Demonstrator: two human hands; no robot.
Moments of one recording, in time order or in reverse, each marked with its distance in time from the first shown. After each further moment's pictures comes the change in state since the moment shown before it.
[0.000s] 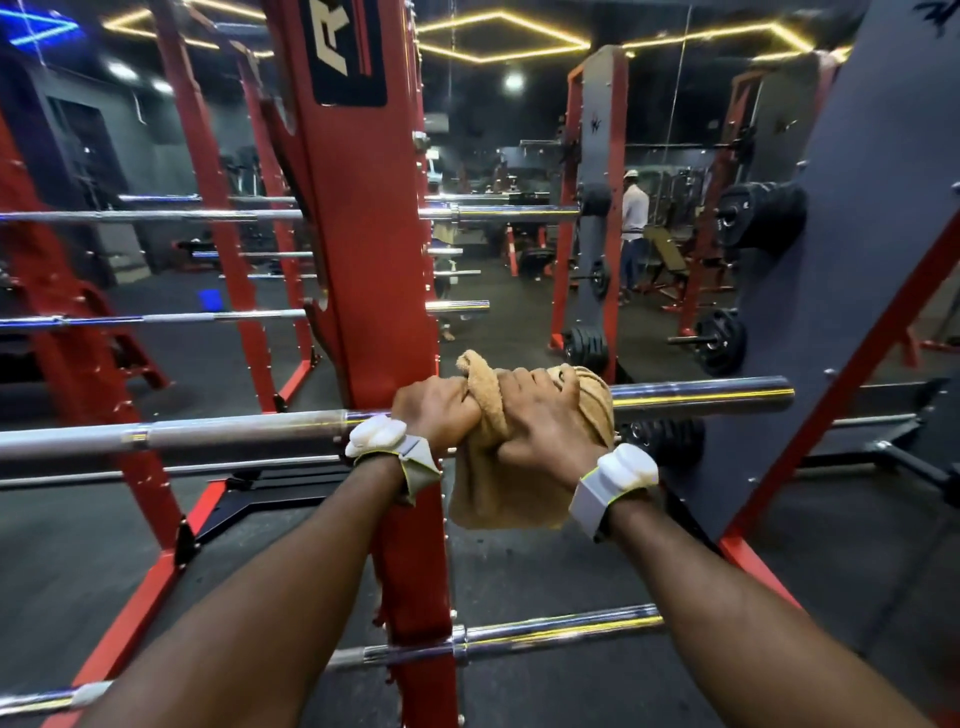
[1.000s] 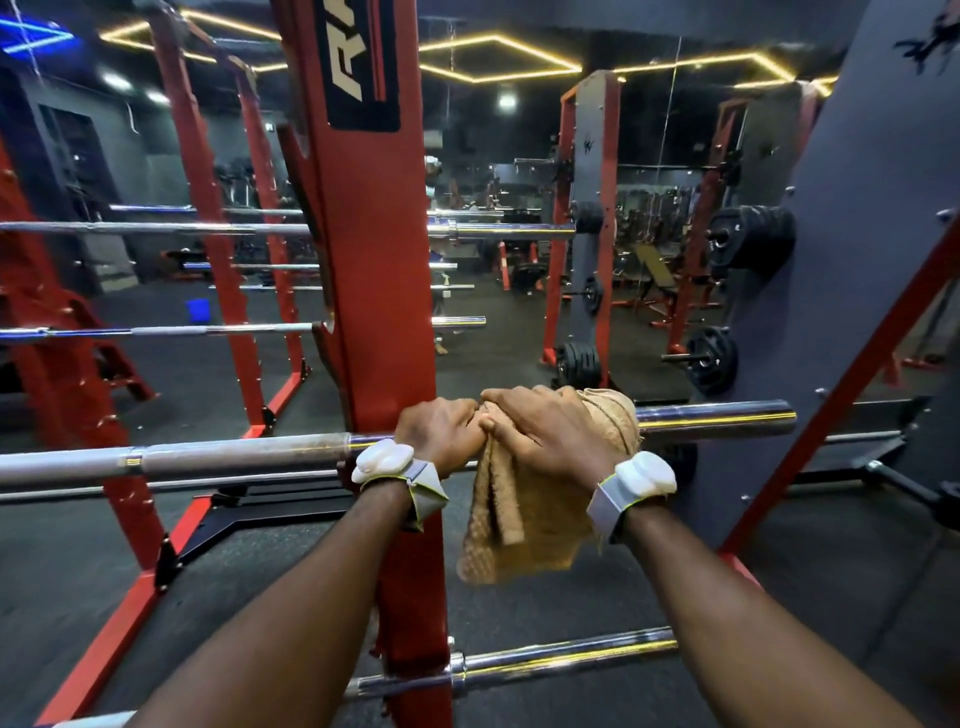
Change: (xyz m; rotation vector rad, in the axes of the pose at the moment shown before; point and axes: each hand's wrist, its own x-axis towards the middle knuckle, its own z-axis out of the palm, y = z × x) left_hand 0.009 -0.006 0.006 0.013 0.034 0.091; right_hand 0.015 0.016 -0.008 0.212 0.036 -0.082
